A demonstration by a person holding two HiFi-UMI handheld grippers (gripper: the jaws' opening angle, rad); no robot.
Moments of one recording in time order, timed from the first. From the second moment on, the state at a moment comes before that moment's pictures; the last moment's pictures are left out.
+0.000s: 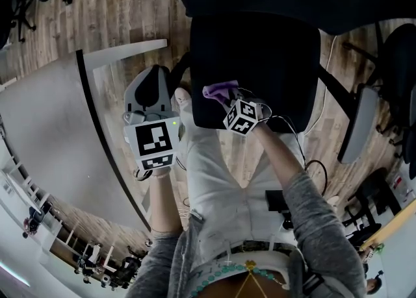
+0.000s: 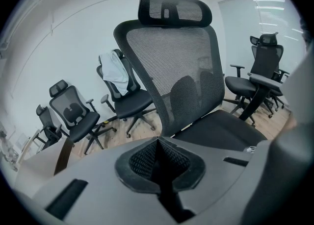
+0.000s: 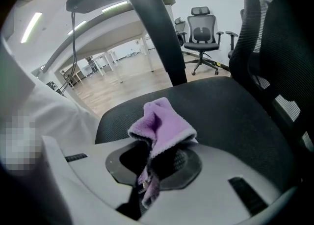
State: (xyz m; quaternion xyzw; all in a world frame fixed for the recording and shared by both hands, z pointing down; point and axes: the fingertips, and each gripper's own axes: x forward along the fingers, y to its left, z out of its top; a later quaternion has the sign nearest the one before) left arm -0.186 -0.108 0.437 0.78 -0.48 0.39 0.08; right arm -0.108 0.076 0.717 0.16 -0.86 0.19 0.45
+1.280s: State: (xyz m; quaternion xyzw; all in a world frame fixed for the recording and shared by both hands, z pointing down) left arm -0.188 -0.110 0.437 0.78 -0.48 0.39 0.07; right arm -0.003 0.094 0.733 0.19 -0.82 0.21 0.50
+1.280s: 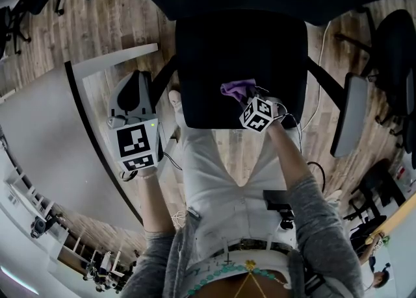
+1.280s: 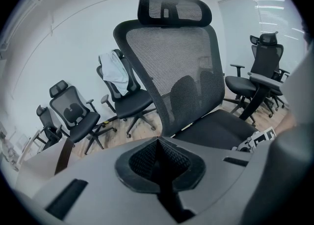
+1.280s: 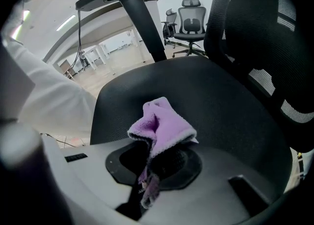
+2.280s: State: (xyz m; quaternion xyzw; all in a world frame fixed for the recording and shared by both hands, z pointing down) left arm -0.187 -0.110 0.437 0.78 -0.48 0.40 0.07; right arm 0.072 0.115 0.731 0.23 -0.80 0.22 0.52
